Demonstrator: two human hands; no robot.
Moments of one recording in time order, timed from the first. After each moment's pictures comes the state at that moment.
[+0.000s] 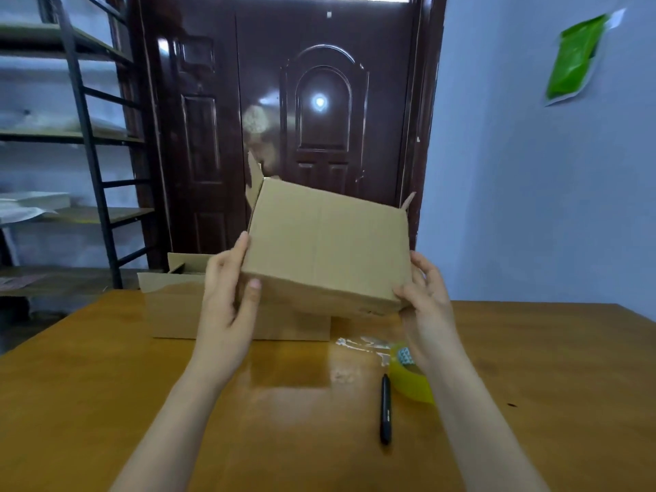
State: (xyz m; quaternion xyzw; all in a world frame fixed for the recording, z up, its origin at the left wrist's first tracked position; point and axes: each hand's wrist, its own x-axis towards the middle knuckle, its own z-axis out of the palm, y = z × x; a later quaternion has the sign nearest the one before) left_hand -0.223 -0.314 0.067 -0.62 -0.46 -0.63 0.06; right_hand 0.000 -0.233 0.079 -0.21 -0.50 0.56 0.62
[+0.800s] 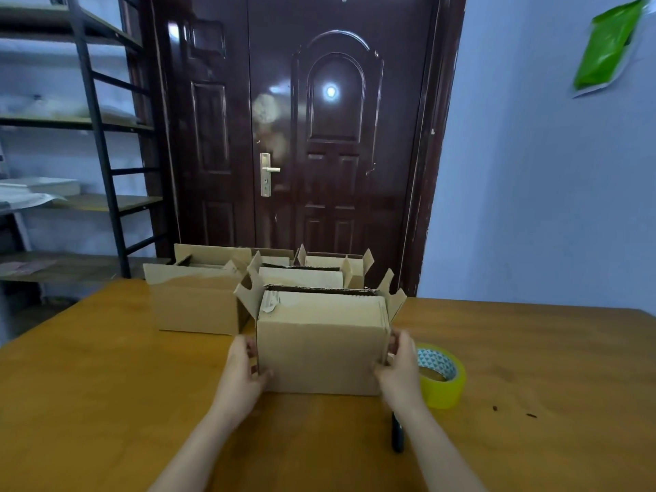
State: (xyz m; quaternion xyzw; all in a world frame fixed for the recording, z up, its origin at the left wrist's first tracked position) left_hand -0.267 -0.261 -0.066 -0.49 -0.68 -0.51 -0.18; right_hand -0.034 -0.183 -0.045 -0.45 -0.64 0.36 0.51
